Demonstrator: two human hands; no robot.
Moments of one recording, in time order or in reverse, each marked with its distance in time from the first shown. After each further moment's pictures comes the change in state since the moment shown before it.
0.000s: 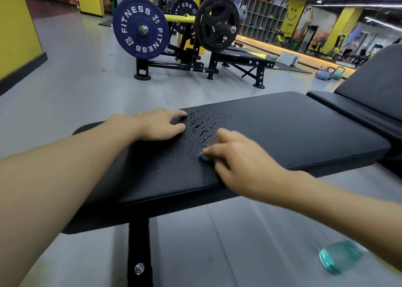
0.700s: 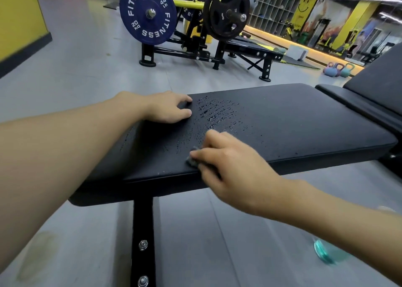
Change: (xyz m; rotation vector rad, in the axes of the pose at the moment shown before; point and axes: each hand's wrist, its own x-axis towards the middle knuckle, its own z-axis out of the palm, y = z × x) left_hand 0.008 -0.006 0.003 -0.063 0.021 0.095; right_hand -0.020 -0.045 0.010 0.036 -0.002 -0.101
